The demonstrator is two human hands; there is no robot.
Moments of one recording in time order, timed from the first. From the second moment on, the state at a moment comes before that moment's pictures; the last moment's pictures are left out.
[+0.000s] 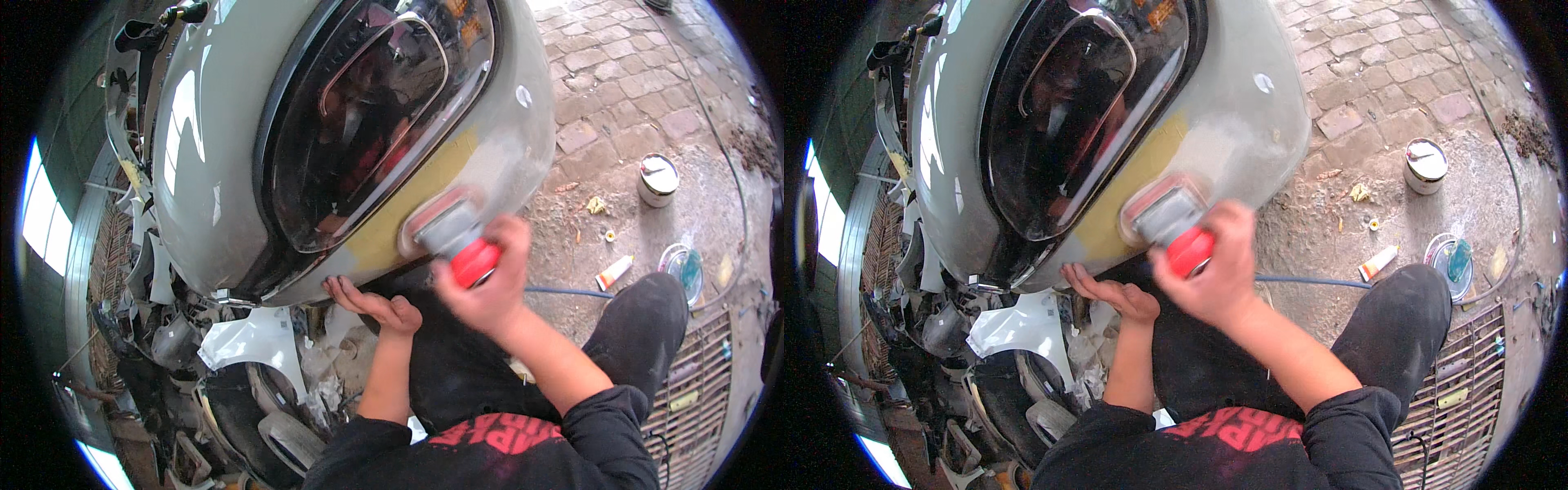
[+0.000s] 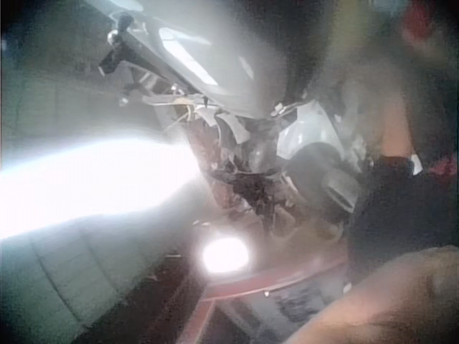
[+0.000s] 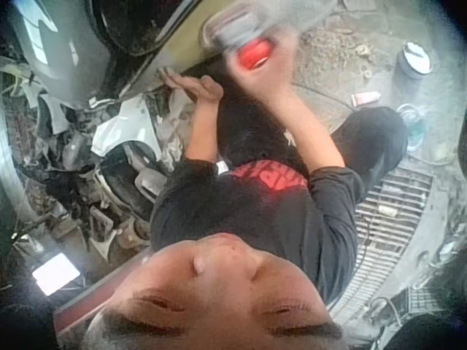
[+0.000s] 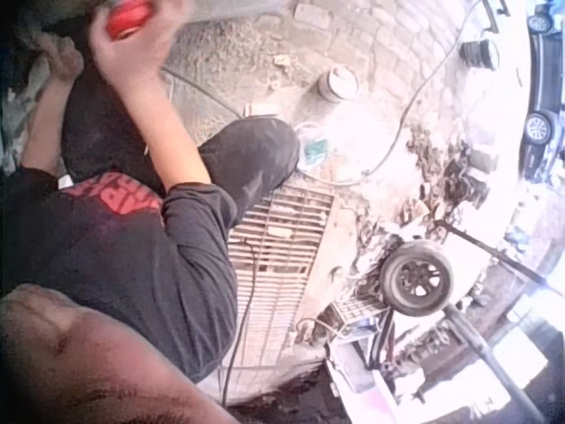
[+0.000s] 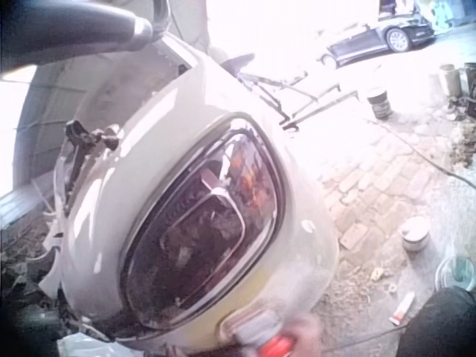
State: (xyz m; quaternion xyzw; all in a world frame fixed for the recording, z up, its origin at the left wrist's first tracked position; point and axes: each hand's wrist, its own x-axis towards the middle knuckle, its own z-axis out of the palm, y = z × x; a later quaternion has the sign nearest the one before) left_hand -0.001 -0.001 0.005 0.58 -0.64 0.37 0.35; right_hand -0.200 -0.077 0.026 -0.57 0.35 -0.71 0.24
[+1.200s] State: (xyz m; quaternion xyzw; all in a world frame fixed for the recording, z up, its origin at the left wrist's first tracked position) left_hand -0.043 0.010 0.030 0.53 -0.79 0.27 0.16; right_hand -0.306 -0.180 -0.029 -0.26 0.54 -0.72 0.35
